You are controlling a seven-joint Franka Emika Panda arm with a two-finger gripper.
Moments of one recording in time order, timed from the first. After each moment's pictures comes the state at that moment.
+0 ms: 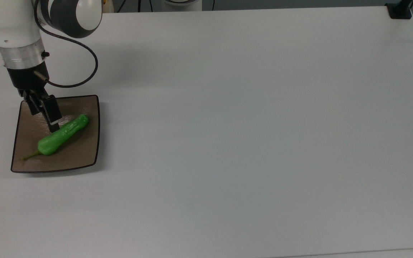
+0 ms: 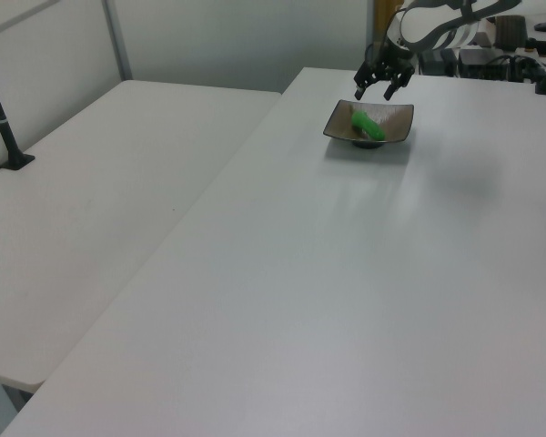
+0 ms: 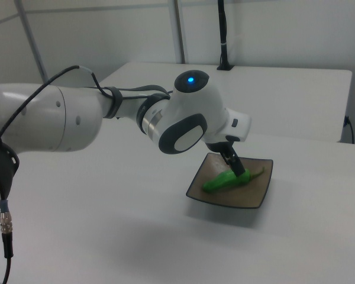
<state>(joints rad) -0.27 0.47 -0.06 -1.61 0.25 2.50 0.18</state>
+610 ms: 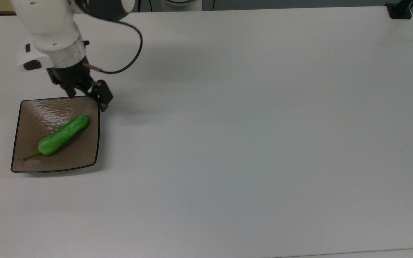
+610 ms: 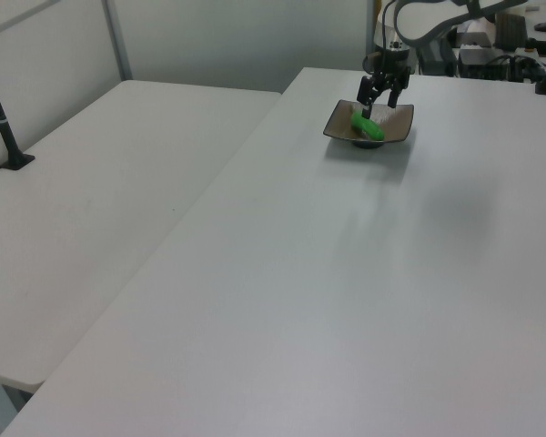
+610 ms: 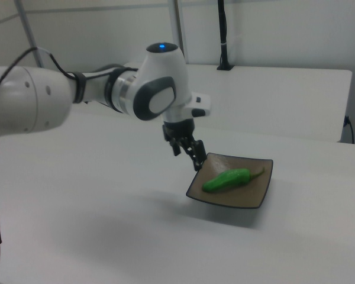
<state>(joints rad) -0.24 0.39 0.06 -1.58 -0.01 2.09 0.17</state>
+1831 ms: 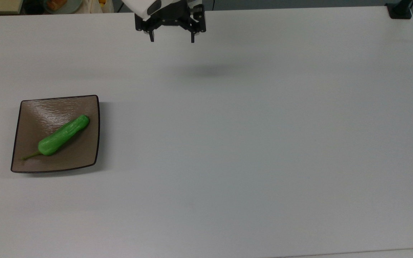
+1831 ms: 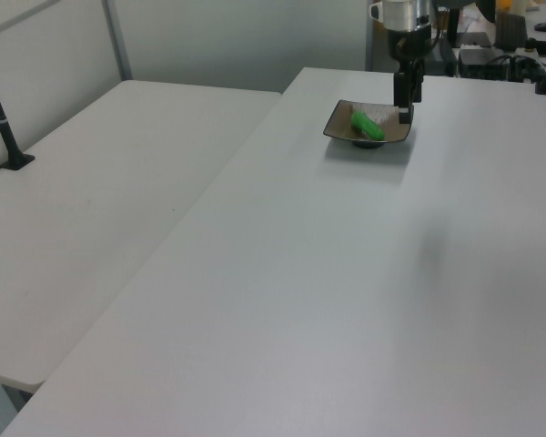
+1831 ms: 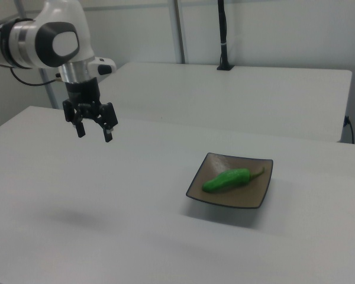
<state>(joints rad) -0.07 0.09 0.22 -1.67 -0.05 1.68 0.07</state>
